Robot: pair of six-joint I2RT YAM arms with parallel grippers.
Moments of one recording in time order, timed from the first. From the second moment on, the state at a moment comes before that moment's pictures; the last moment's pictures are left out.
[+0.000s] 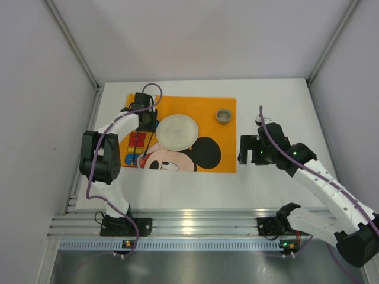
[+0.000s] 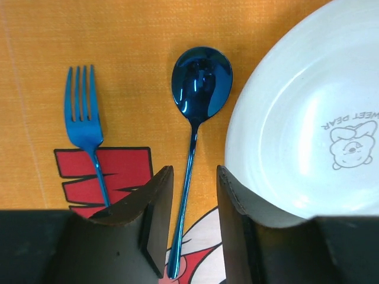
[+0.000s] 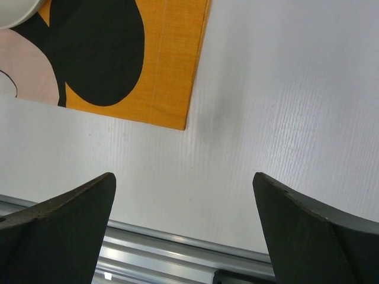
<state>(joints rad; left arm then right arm) -0.17 1.85 1.31 -0.44 -0.04 -0.08 0.54 0.98 0.92 -0.82 0.12 0.46</state>
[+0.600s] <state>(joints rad) -0.17 1.96 1.33 -0.44 -0.04 -0.10 0.49 0.97 0.92 -0.83 0.12 0.42</state>
